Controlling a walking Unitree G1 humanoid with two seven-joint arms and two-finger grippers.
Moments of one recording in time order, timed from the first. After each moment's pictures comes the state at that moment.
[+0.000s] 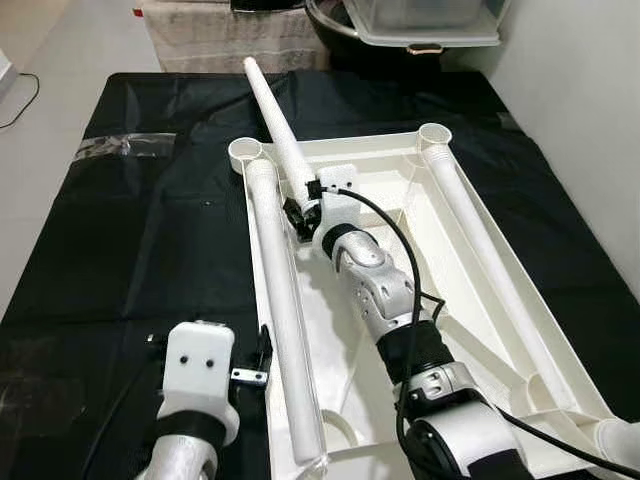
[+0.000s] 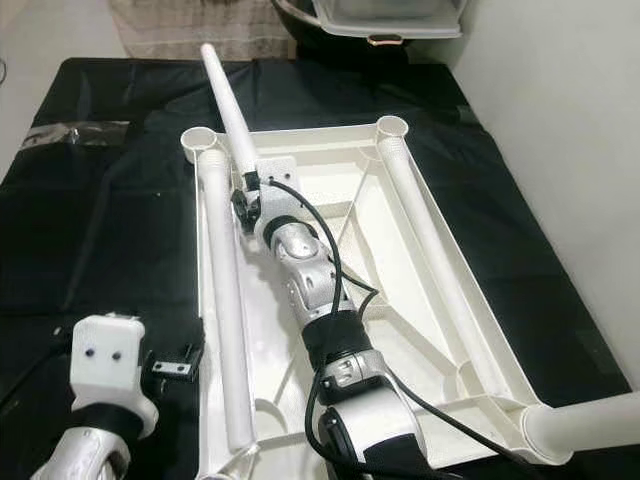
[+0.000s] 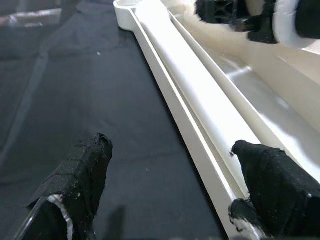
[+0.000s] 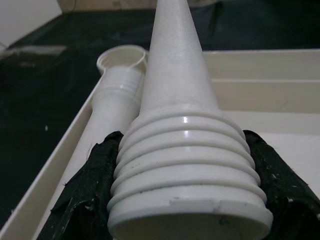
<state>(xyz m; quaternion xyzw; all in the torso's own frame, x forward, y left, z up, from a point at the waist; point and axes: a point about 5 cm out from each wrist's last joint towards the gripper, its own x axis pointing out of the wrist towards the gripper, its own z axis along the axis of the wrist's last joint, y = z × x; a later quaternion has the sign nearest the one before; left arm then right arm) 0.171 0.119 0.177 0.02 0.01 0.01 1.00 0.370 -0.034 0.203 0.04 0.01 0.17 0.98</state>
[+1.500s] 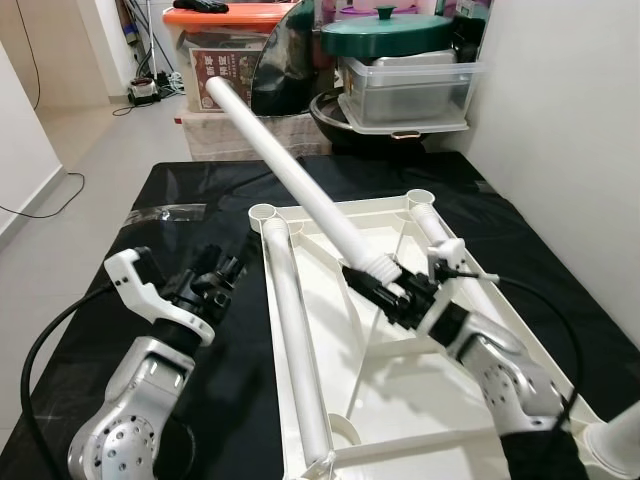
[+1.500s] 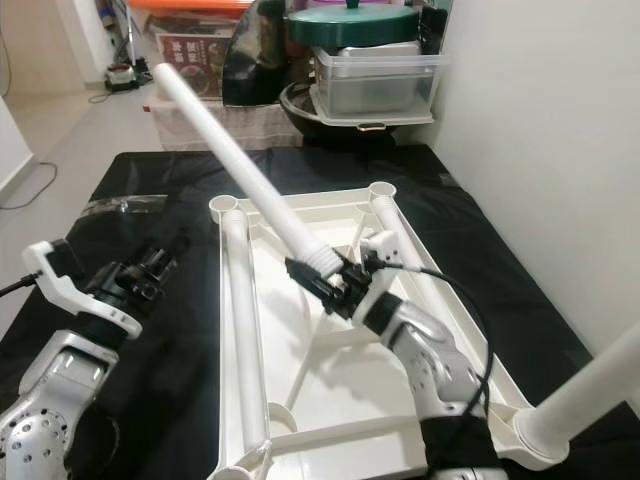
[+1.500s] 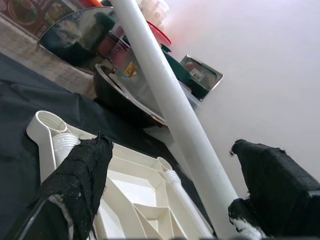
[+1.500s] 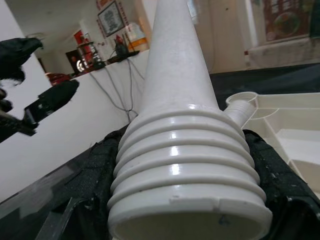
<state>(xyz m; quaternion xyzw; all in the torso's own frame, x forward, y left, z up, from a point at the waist) 0.253 0.161 0.195 -0.40 -0.10 -0.15 0.90 0.298 -0.153 0.152 0.15 0.00 0.42 0.89</state>
